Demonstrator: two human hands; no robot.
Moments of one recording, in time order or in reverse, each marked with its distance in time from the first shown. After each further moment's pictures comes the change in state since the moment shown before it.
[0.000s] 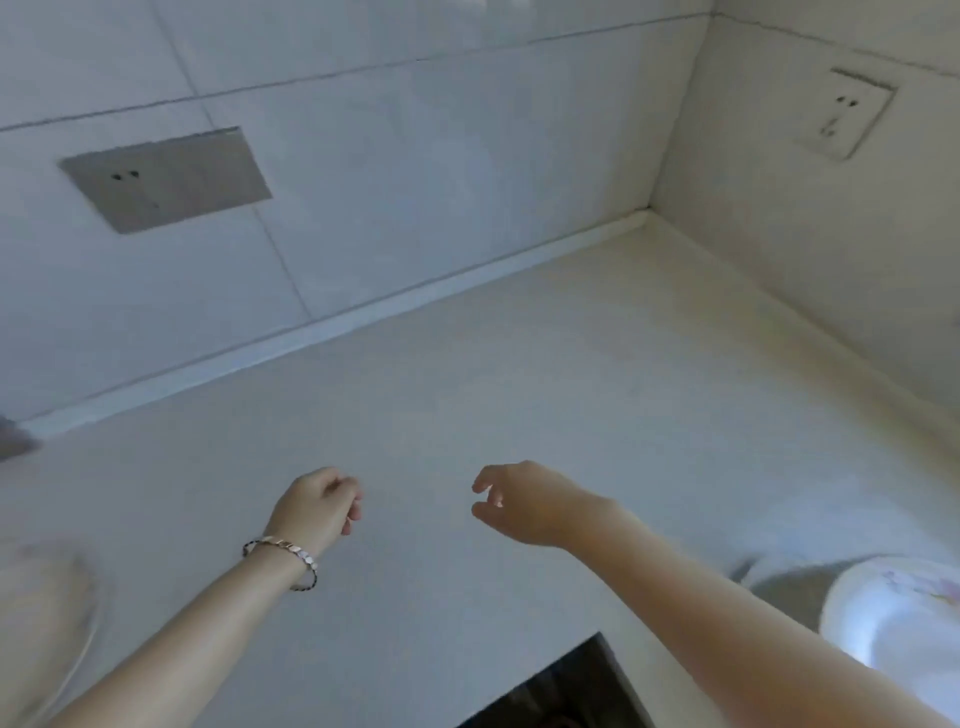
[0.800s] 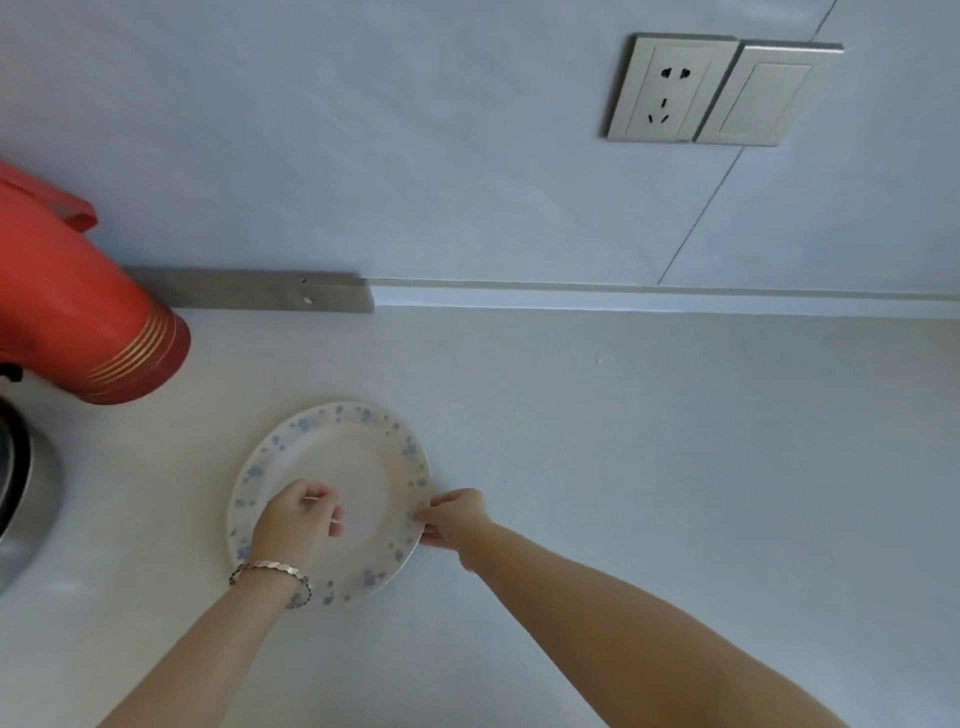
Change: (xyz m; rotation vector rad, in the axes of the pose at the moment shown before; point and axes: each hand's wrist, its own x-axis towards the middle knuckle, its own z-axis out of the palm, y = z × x) left_hand 0.042 -0.282 -0.262 -0.341 0.453 -0.413; right_hand 0.195 -0.336 0.263 0.945 -0.339 0.380
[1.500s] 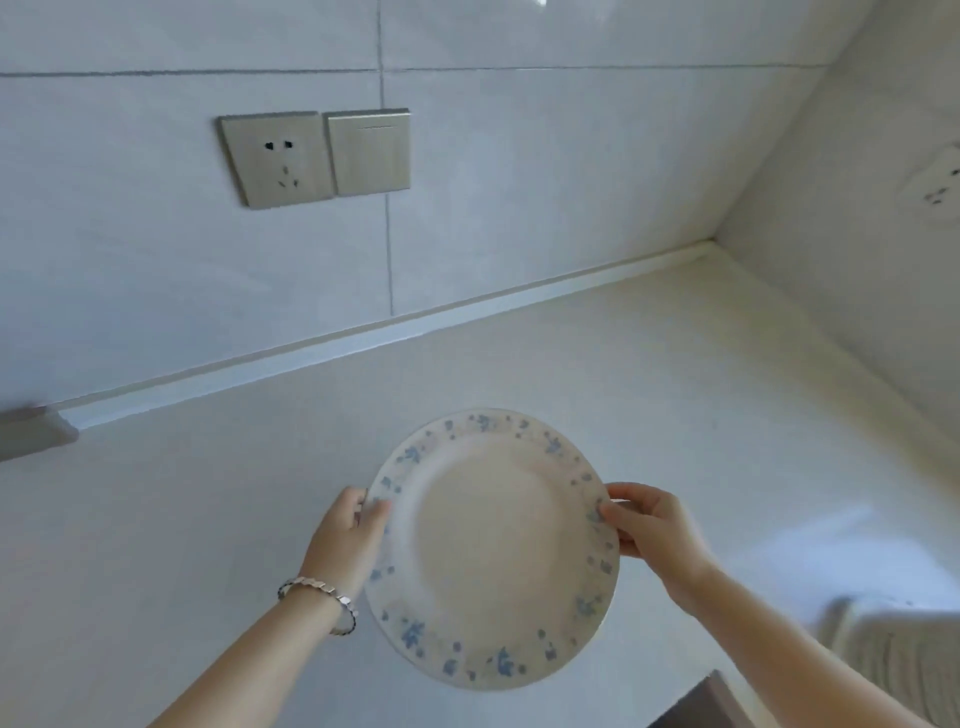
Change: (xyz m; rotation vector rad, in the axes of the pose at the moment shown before) left_hand -0.136 0.120 0.183 0.181 -0.507 0.371; right_hand -0.196 0.048 -0.321 0.140 0.570 -0.403
